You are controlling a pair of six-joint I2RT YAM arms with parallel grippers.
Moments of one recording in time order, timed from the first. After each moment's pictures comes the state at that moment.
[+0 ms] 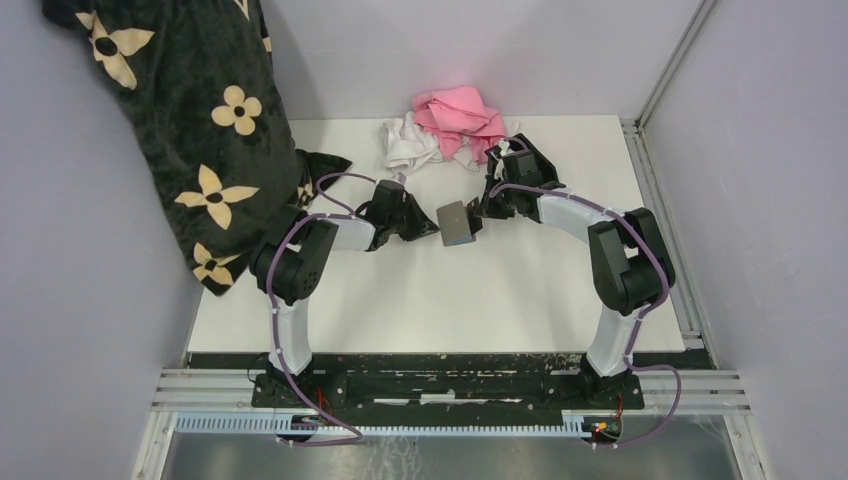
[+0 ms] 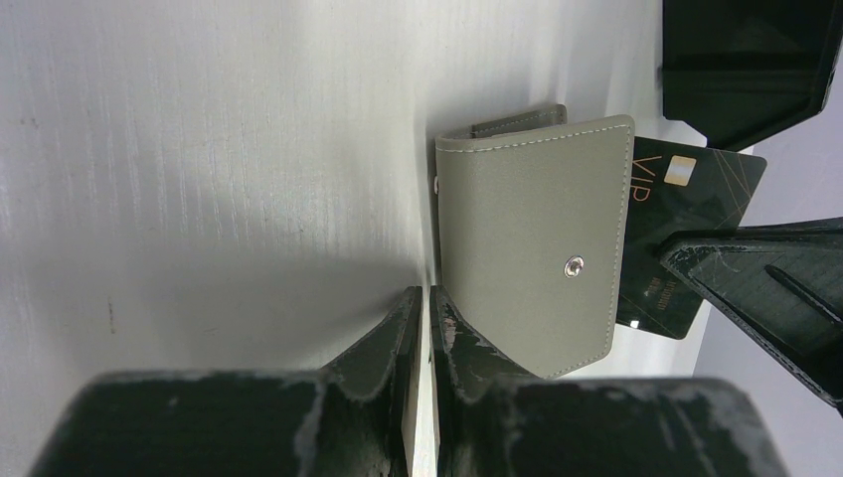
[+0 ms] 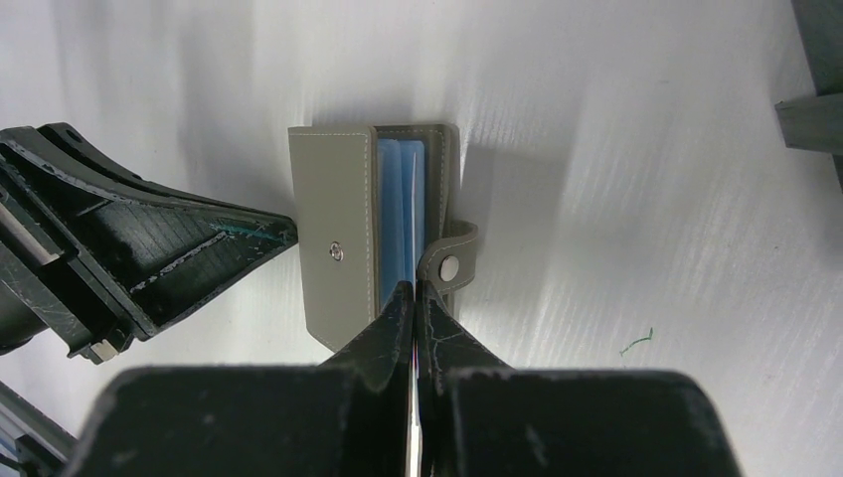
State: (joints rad) left arm -0.47 2.00 1.04 0.28 0.24 -0.86; right arm 0.36 1.86 1.21 -0.16 -0.23 0.44
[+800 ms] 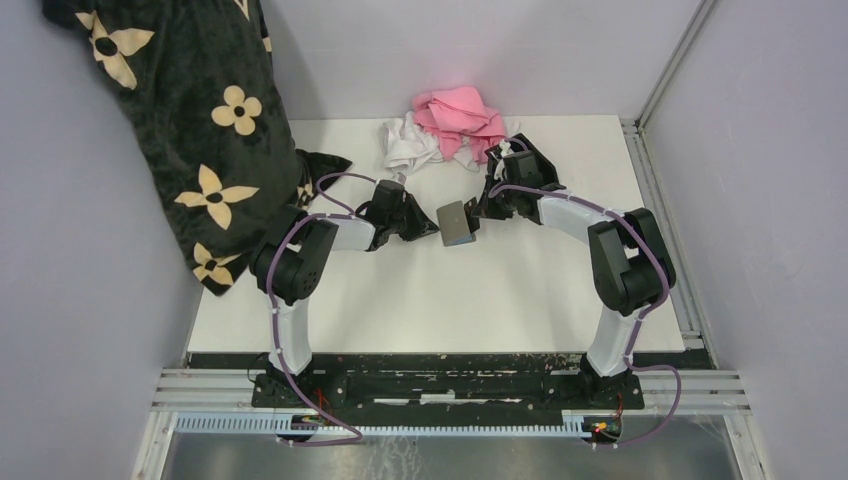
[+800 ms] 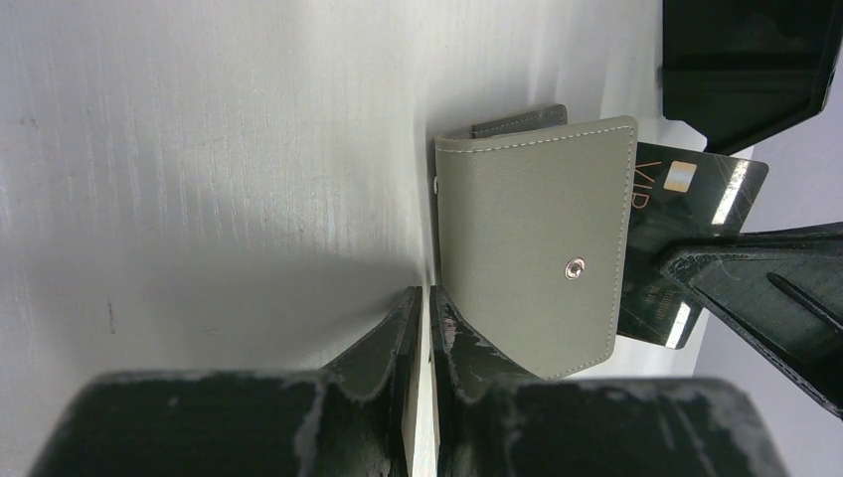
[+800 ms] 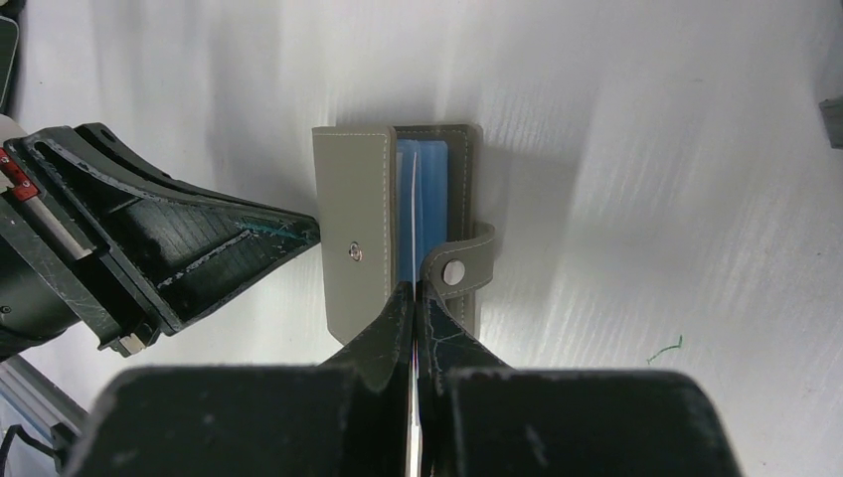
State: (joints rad) left arm -0.47 2.00 1.04 0.28 0.24 -0.86; right arm 0.36 1.86 1.19 -0.12 -0.27 0.47
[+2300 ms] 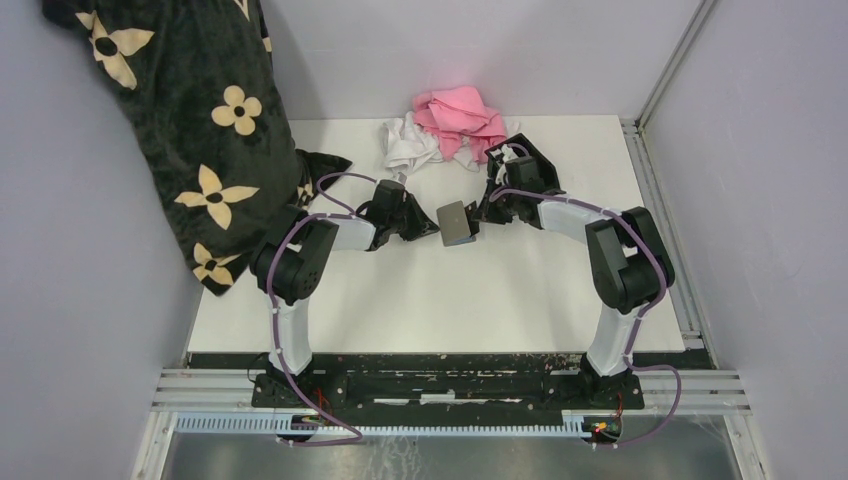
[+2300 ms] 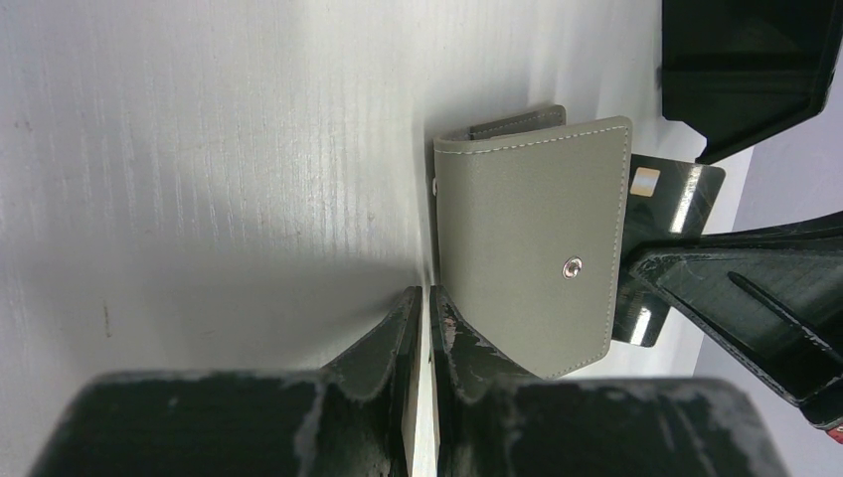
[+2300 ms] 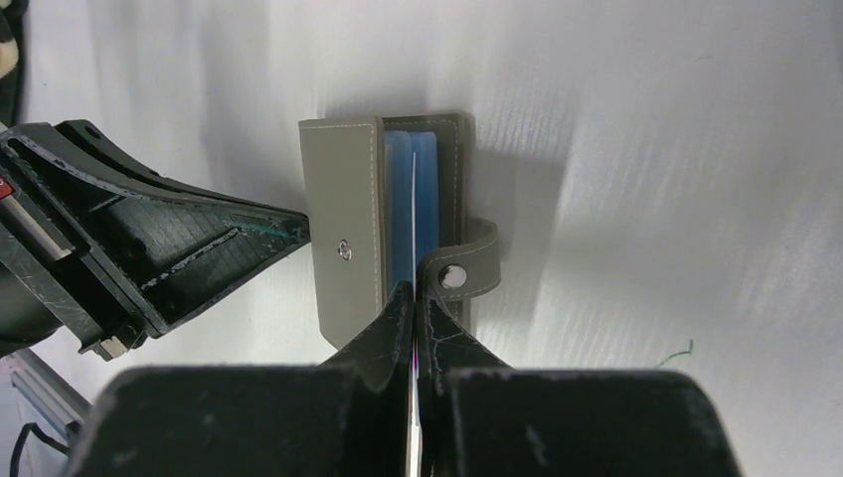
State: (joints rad) left arm -0.48 2.00 1.04 0.28 0.24 -0.86; right arm 0.35 1.87 1.15 -0.07 -0.29 0.49
